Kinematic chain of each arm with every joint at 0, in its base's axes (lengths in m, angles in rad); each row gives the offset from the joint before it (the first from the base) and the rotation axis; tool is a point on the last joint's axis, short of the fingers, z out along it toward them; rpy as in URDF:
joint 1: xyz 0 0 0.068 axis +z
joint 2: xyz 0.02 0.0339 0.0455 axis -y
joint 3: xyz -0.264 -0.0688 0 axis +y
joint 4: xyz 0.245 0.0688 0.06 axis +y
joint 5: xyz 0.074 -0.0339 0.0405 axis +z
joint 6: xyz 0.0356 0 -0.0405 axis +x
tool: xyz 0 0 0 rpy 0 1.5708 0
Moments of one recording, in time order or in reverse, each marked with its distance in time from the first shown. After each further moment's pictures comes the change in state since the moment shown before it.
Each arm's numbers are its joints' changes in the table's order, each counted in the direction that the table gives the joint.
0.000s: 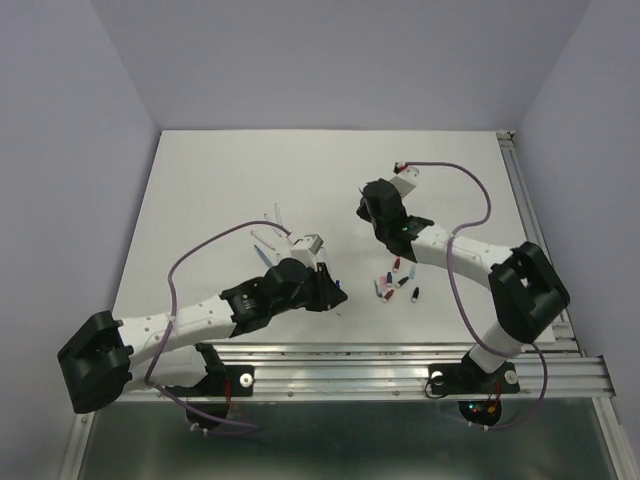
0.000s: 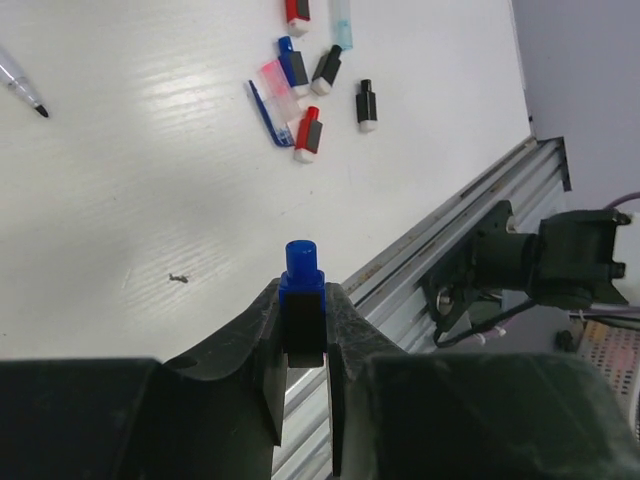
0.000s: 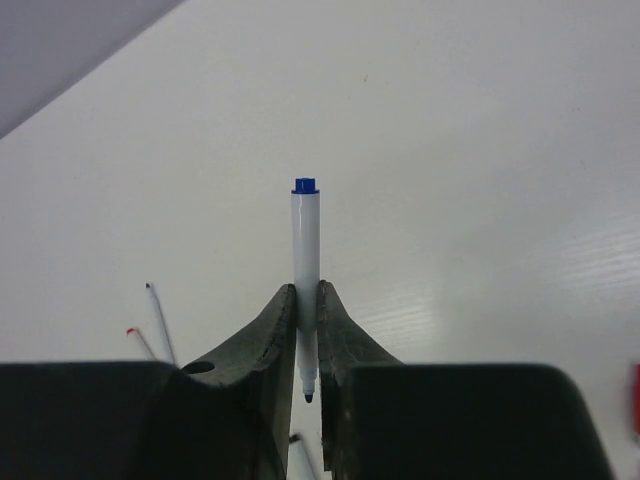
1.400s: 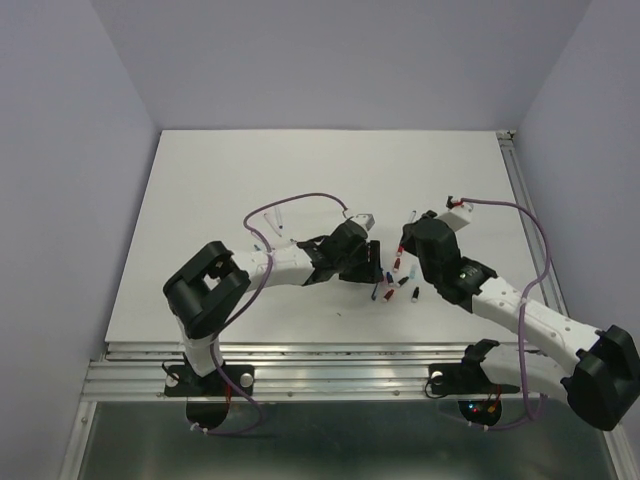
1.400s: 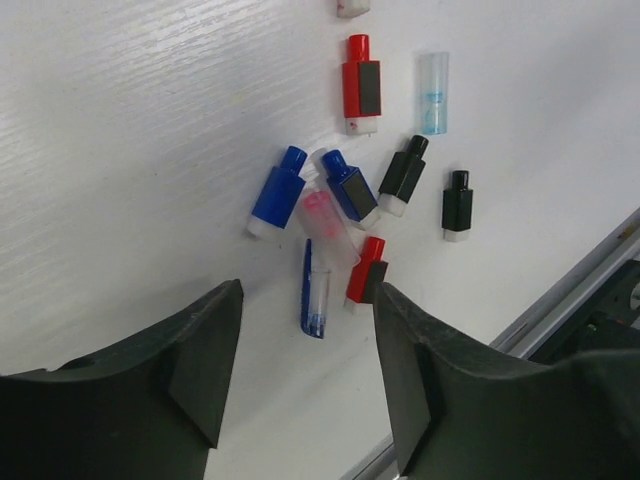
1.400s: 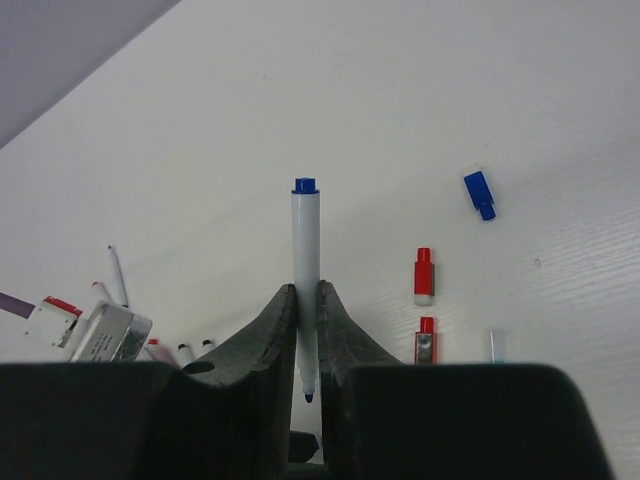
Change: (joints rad) left arm 0.075 -0.748 -0.529 0.082 -0.089 0.155; right arm 0.006 0.642 0.463 0.151 -0.053 0.008
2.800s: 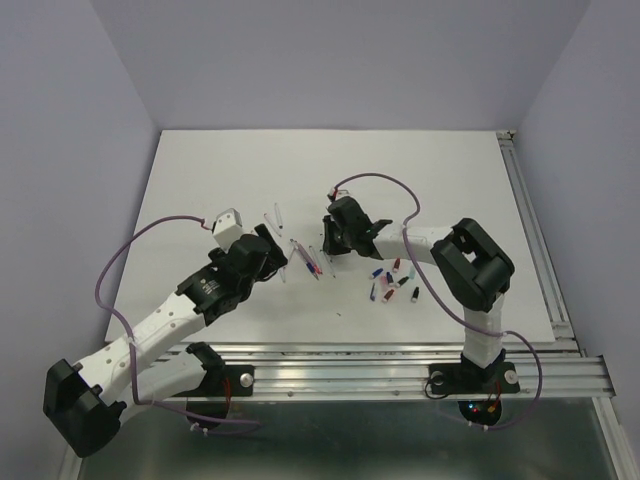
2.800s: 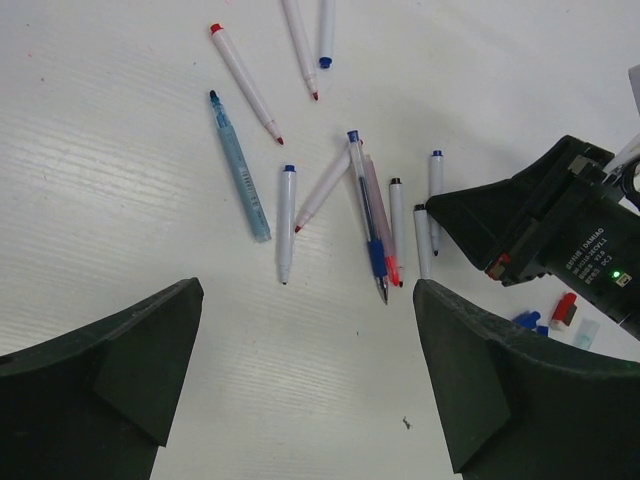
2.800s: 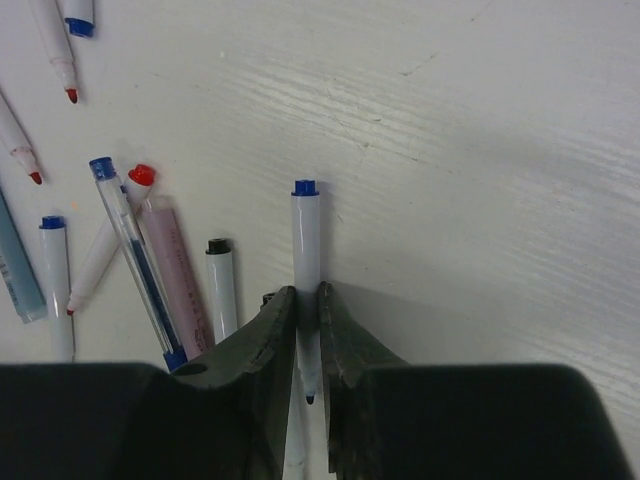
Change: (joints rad) left arm 0.224 0.916 0.365 0.499 0.624 -0.228; right arm 0.079 -0.896 -0.532 -0.031 0.579 -0.323
